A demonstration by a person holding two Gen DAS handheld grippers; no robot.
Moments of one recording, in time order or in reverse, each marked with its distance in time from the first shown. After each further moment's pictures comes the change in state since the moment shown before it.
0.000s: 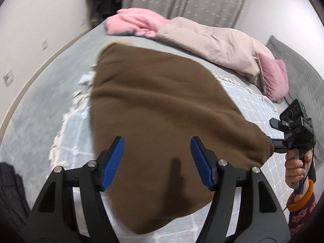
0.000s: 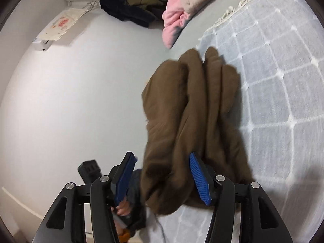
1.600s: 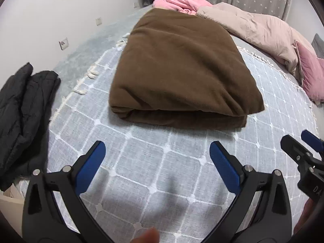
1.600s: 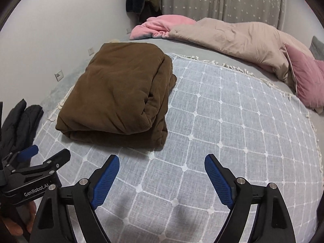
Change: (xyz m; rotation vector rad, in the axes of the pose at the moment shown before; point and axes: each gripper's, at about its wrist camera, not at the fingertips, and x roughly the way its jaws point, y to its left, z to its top) left arm -0.054 -0.105 -0.114 -0.183 0.087 0.443; right arm -0.021 0.110 -0.153 -0.563 -0.097 -0.953
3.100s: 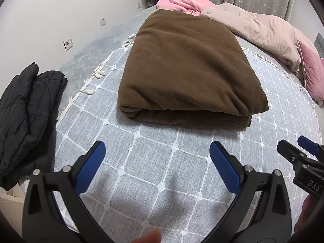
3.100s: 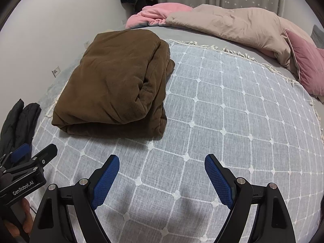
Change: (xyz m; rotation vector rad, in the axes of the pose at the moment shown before) left arm -0.003 0.007 -0.001 -0.006 0.013 0.013; right arm 0.013 -0.006 -0.005 0.035 0.085 0.009
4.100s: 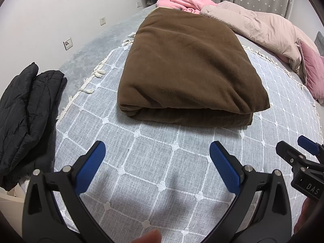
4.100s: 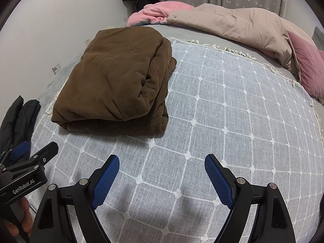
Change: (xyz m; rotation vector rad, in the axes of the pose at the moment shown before) left arm 0.001 0.000 -0.001 0.009 0.007 0.006; right arm 0.002 0.004 -0.001 -0.010 0.009 -0.005
